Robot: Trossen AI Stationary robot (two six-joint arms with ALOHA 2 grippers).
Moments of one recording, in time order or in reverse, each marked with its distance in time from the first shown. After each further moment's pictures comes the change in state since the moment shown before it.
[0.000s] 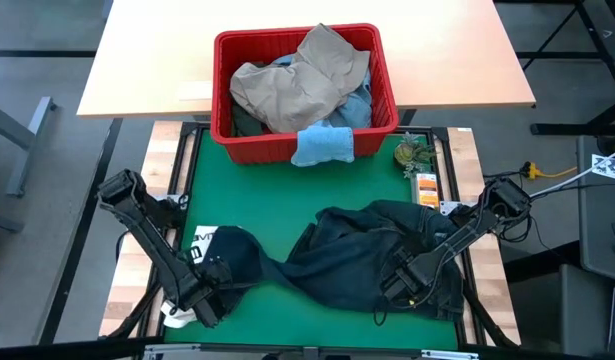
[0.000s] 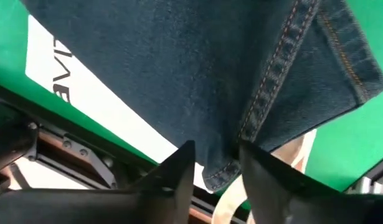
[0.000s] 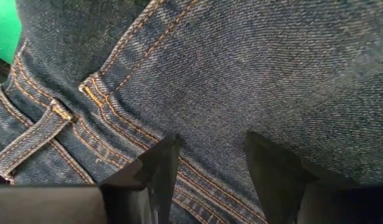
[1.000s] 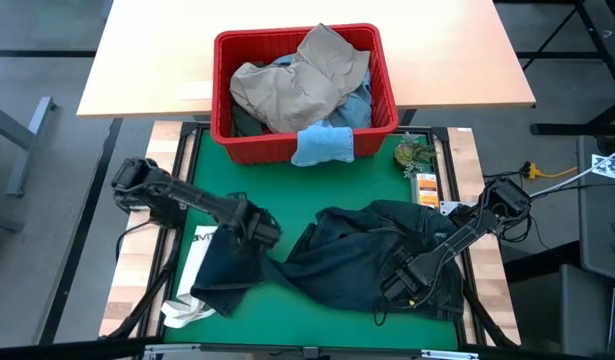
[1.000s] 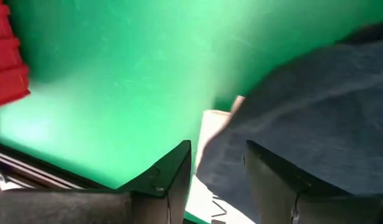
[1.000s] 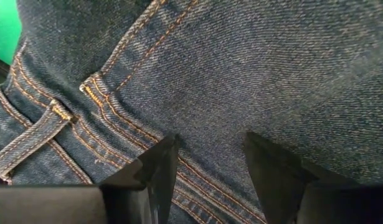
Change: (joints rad) left arm 0.596 0.000 0.000 -0.042 -0.229 0.833; right arm 0.000 -0.001 0.000 0.006 0.008 -0.005
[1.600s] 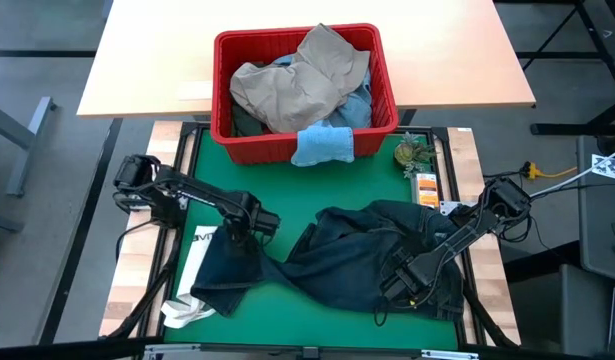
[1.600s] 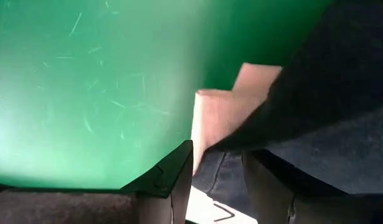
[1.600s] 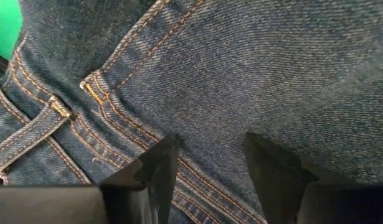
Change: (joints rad) left arm 0.116 0.000 -0.227 0.159 0.178 0.173; right arm 0.000 0.000 0.000 0.003 0.004 -0.032
